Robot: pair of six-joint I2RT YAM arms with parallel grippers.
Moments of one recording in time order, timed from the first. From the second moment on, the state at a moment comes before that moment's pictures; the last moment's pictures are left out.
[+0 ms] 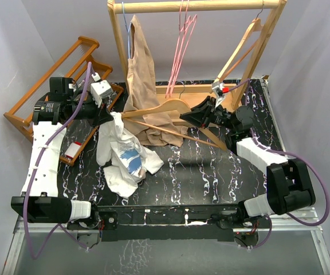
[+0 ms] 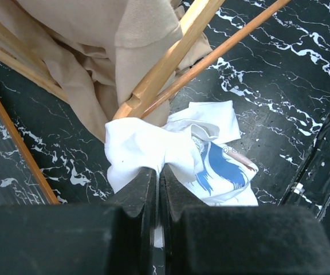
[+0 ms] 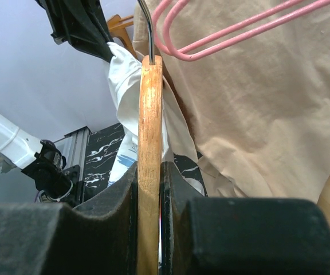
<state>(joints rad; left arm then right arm) -0.02 1.31 1.58 -1.12 0.78 0.67 0.25 1.41 0.77 1.02 -0.99 0.63</state>
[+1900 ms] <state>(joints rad) -0.01 1.39 1.72 -1.18 0.82 0.67 0.30 1.35 0.74 0.99 -0.88 0.52</state>
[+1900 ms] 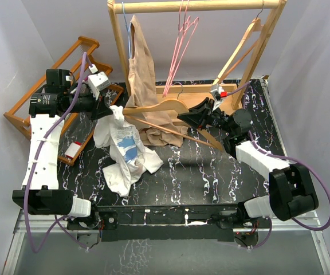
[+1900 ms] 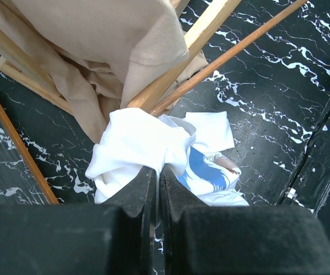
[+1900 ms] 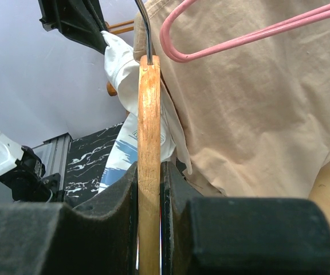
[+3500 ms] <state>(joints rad) -0.05 1.46 1.70 -1.08 0.77 0.65 0.30 1.33 0.76 1.02 -0.97 0.58</state>
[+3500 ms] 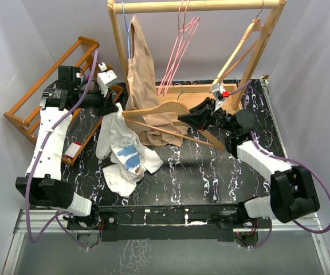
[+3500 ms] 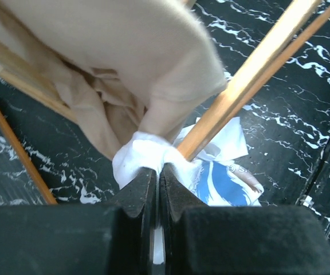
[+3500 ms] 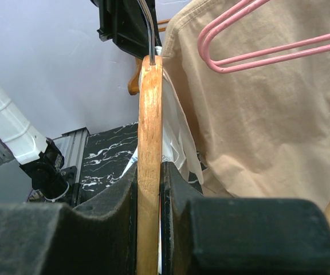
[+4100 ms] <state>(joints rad) -0.19 1.46 1.89 -1.12 0.77 0.56 0.33 1.35 0.76 1.07 -0.96 0.59</state>
